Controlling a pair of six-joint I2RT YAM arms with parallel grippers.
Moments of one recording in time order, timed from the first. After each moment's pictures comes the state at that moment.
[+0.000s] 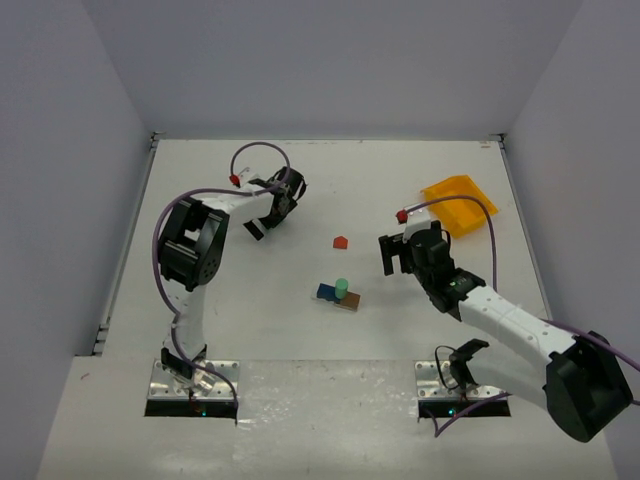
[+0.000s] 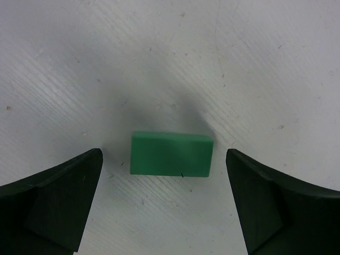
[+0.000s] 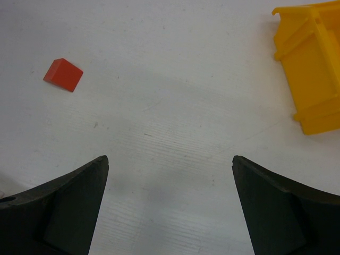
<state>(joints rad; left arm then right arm) -0.42 2.05 1.42 -0.60 -0.60 -1.22 0.53 1.04 0.43 0.06 0.30 0.05</state>
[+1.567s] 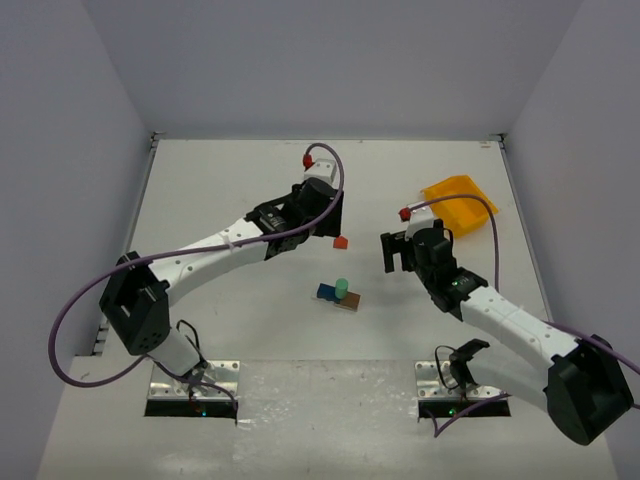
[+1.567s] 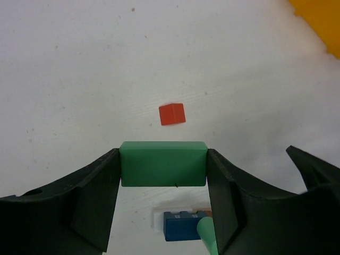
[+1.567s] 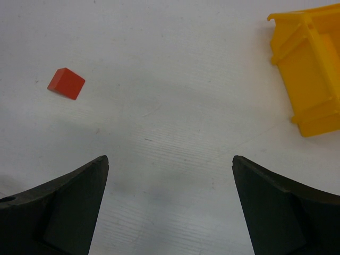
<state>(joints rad) -0.79 1.55 1.26 -0.37 -0.38 -0.46 0.52 1.03 0.44 0.06 0.29 0.06</state>
